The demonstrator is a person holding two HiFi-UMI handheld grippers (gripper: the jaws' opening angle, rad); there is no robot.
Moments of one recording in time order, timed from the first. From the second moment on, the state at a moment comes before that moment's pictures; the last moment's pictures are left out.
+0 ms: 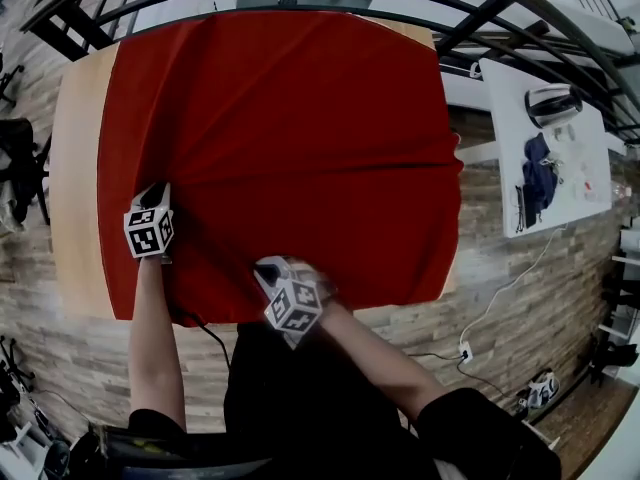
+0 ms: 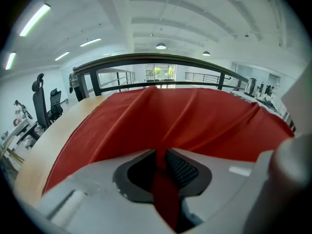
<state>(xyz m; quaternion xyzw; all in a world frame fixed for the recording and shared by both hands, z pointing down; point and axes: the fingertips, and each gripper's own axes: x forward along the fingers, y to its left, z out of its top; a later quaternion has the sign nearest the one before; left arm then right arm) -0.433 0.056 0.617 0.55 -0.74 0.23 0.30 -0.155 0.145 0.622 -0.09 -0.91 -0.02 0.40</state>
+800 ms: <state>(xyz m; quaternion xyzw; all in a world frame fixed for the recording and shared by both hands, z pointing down) -0.509 0.135 0.598 0.59 -0.72 0.25 0.27 -0.236 0.157 0.613 0.02 -0.92 0.06 0.39</state>
